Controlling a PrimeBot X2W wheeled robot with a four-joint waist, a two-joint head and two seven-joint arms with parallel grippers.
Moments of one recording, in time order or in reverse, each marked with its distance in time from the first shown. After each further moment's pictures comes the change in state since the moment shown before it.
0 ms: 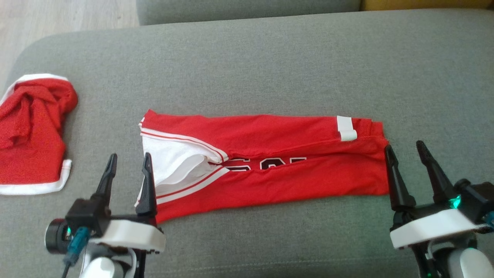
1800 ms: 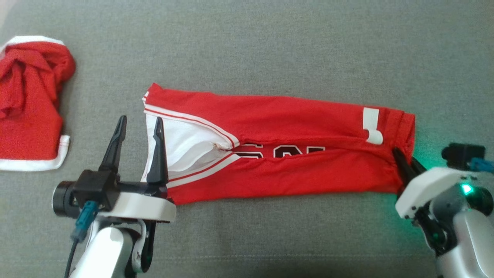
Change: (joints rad) left arm -0.118 -0.079 0.032 0.011 0.108 -0.082 0.000; right arm -0.256 -0.044 -0.041 0.417 0.140 0.000 0.311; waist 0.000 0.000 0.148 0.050
